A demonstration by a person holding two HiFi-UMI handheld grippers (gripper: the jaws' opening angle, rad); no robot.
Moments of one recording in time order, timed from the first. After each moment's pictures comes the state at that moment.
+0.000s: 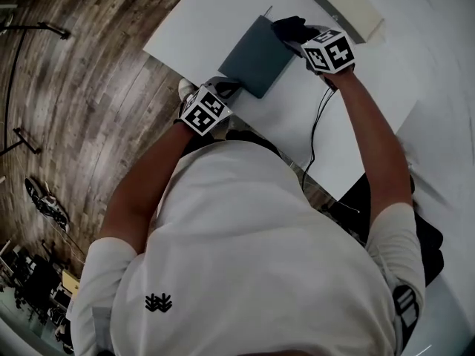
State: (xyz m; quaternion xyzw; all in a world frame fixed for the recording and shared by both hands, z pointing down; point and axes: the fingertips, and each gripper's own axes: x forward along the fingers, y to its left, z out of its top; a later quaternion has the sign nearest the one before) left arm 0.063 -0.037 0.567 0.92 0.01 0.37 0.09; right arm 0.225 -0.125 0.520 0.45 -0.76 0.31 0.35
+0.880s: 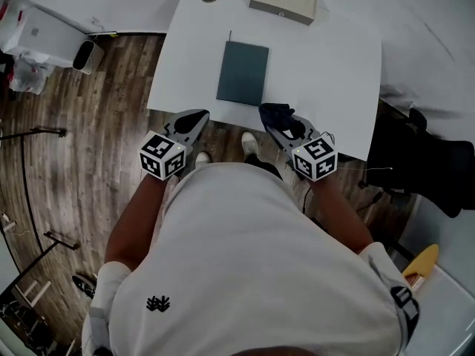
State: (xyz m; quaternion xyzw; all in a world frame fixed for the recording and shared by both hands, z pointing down) left arm -0.047 -0.076 0.406 0.96 0.10 0.22 0.16; right arm 0.038 0.063 0.438 0.69 -0.65 0.32 0.08
